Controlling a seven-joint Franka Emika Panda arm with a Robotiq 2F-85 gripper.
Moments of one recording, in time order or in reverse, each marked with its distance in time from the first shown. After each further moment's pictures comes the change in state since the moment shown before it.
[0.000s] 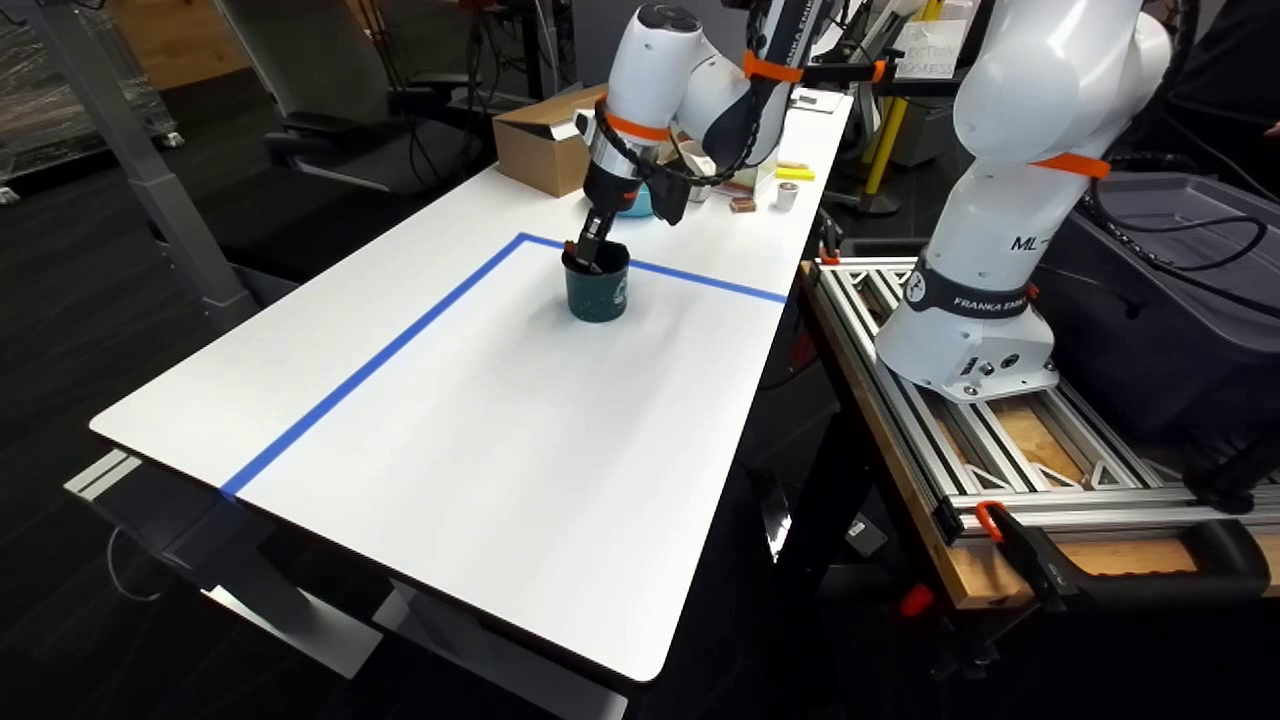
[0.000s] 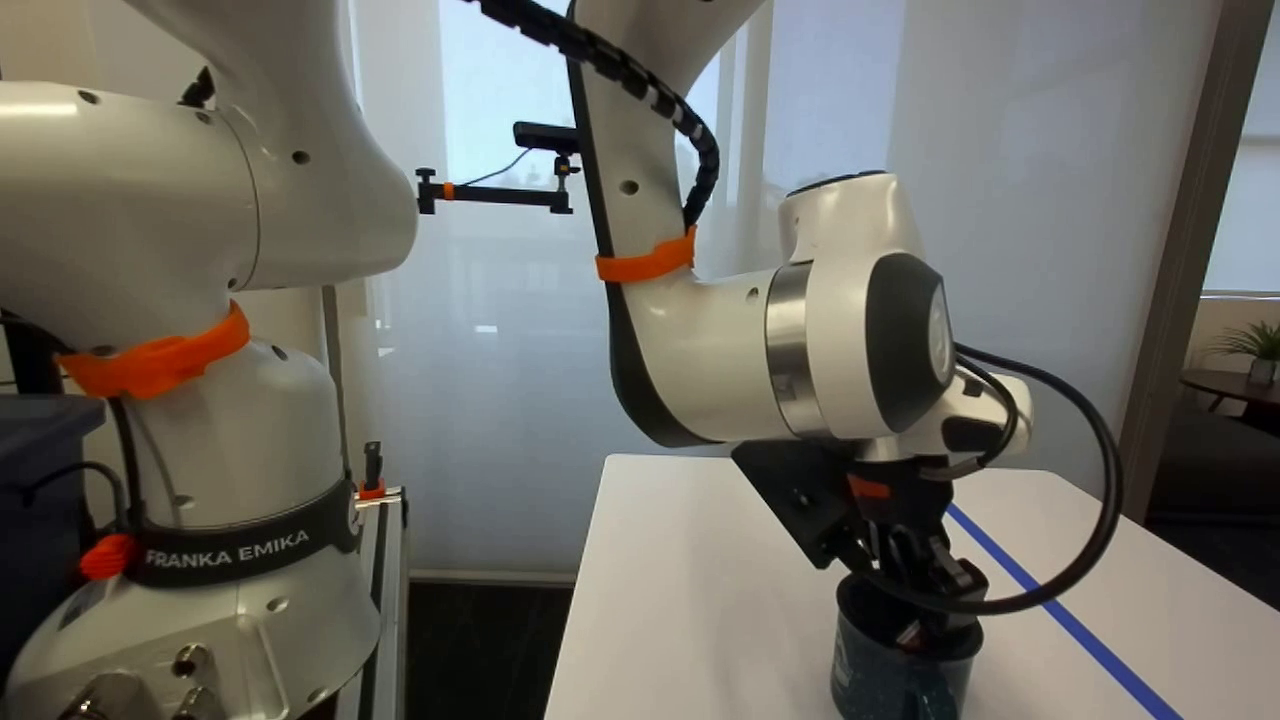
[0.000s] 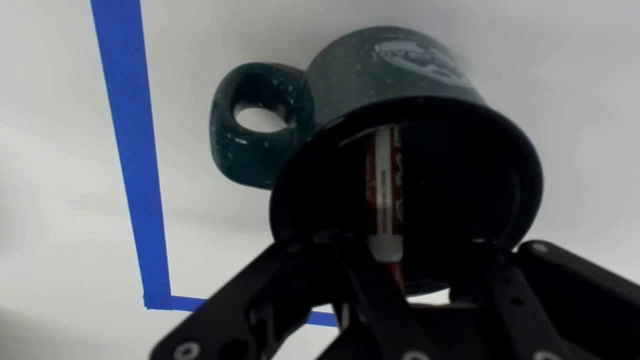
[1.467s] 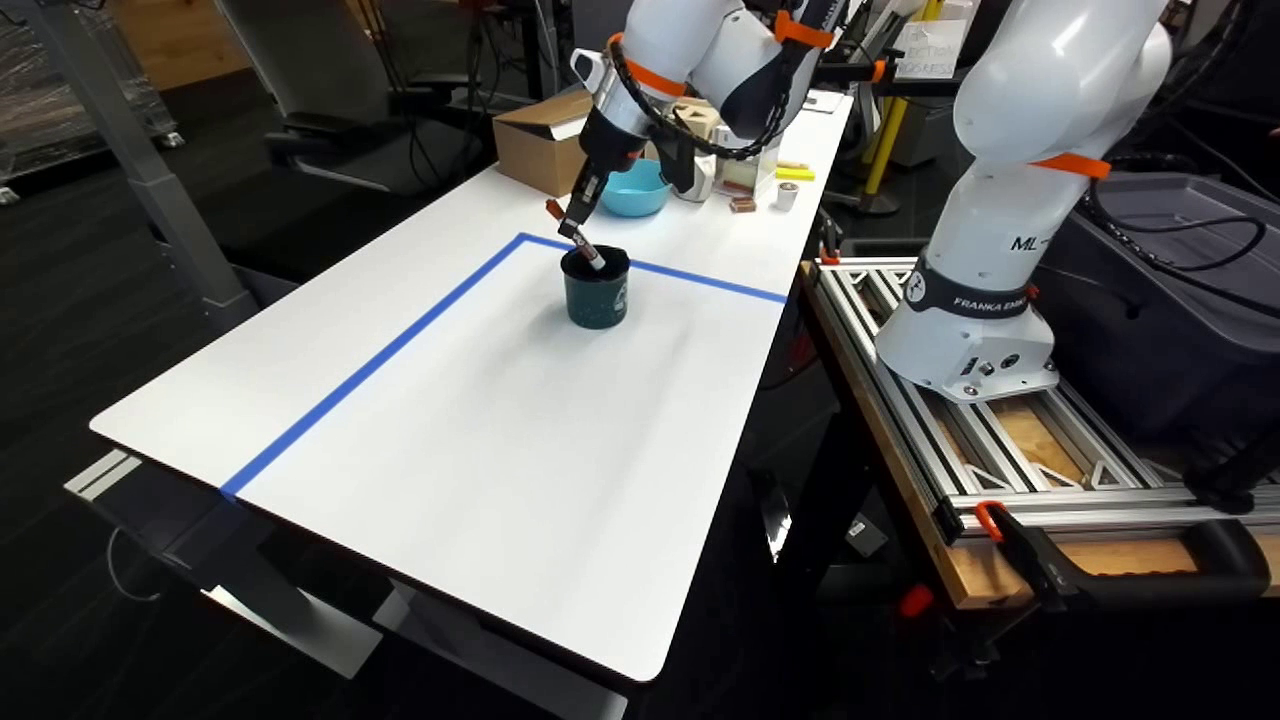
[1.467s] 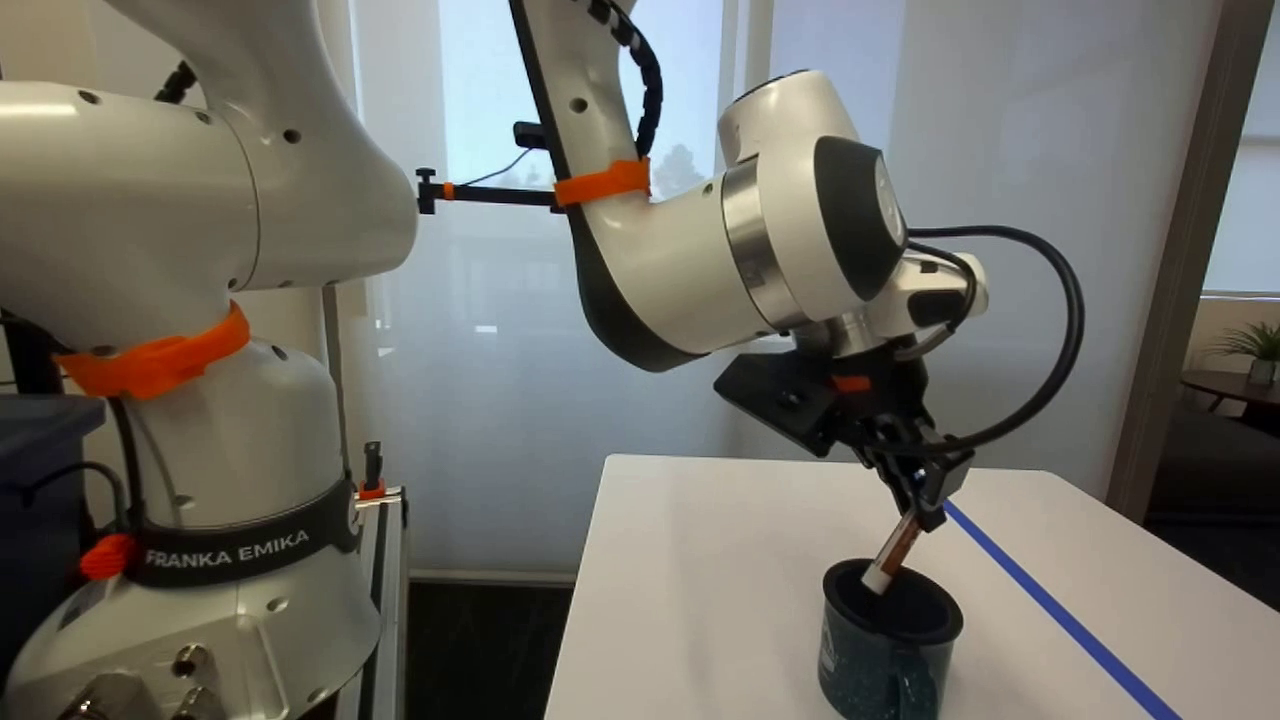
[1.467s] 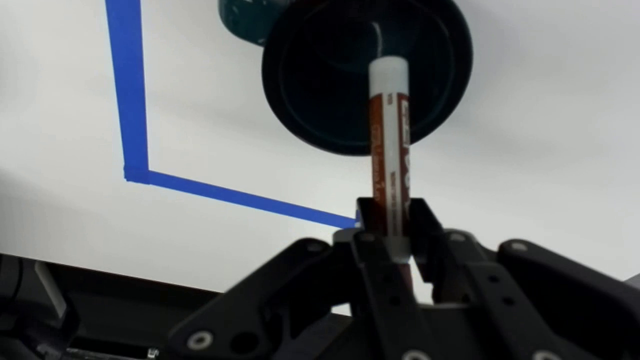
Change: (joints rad) arm 0.001 -0.230 0.052 -0.100 0.000 0.114 -0.026
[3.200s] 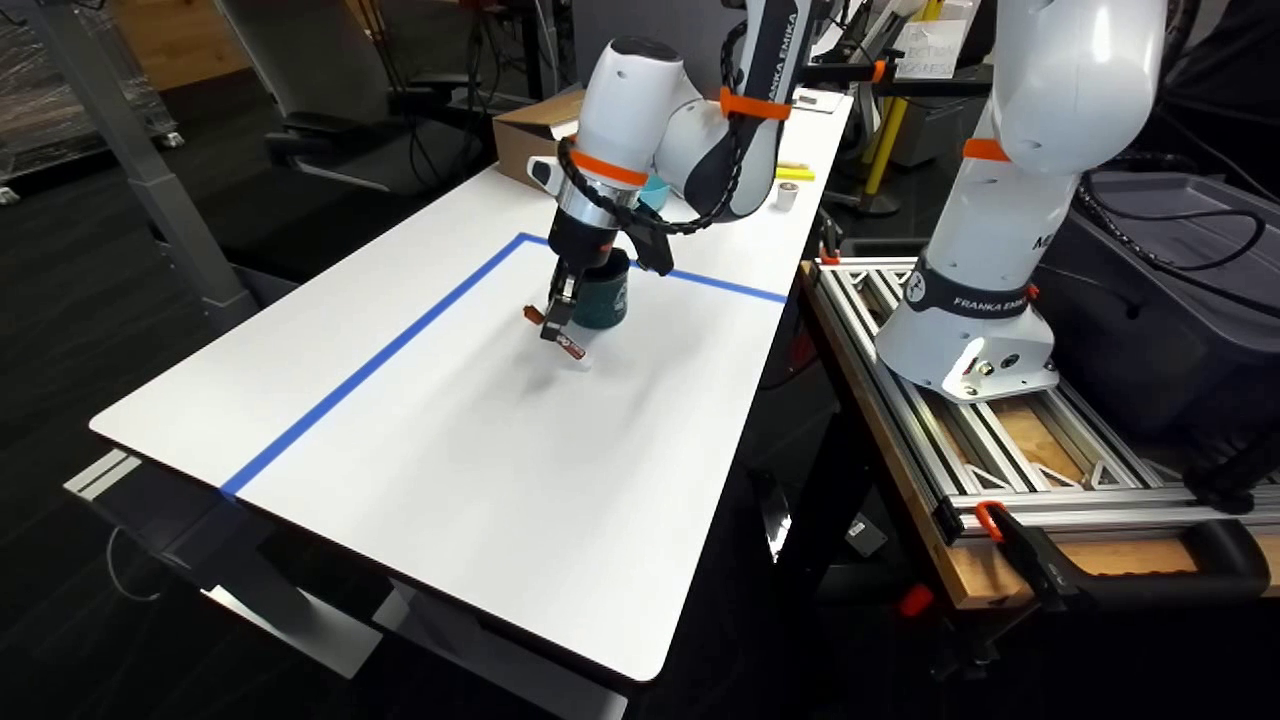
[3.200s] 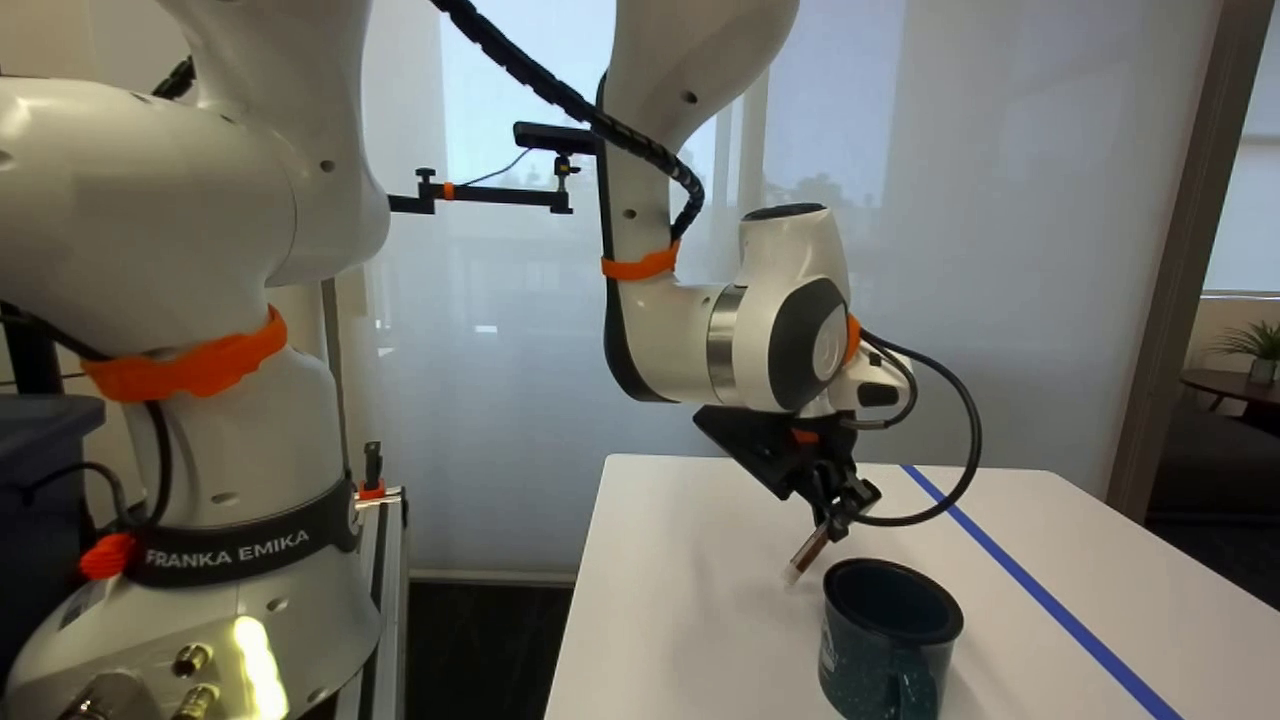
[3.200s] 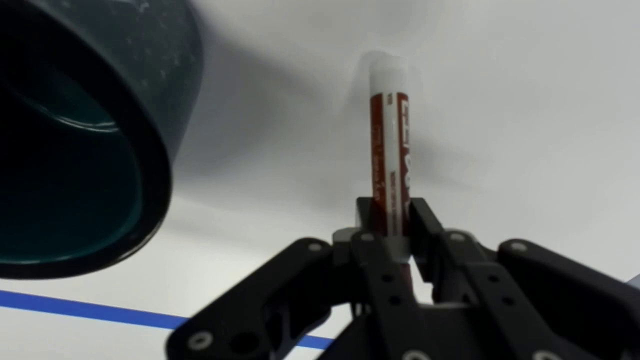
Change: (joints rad) arm 0.413 0.264 -0.168 0.058 0.377 0.023 -0.275
